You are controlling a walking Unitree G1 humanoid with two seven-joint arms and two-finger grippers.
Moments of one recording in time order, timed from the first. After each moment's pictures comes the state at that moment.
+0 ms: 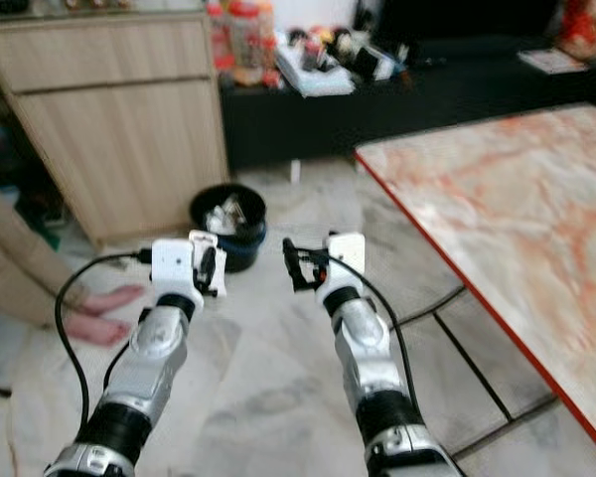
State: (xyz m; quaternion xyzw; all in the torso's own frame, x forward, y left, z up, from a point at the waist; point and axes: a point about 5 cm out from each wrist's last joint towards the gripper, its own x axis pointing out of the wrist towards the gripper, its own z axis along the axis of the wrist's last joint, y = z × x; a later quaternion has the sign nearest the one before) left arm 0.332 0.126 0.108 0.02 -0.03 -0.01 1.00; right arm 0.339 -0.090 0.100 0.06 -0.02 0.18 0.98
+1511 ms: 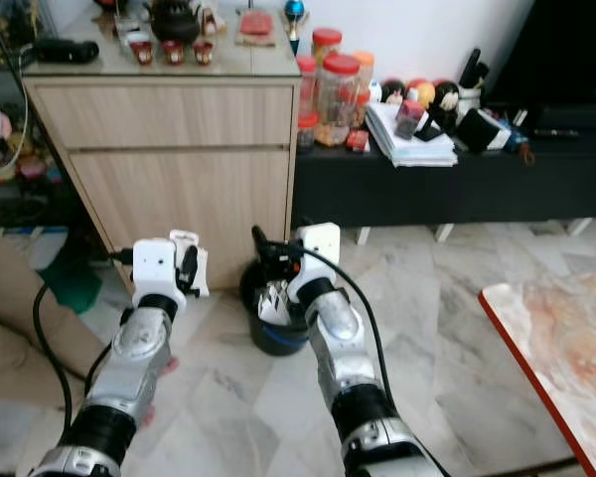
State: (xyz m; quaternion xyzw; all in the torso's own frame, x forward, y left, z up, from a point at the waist) left arm 0.330 0.133 0.106 0.03 -0.03 0.00 1.00; right arm 0.341 -0.072 0.112 0.08 -0.05 0.21 0.97
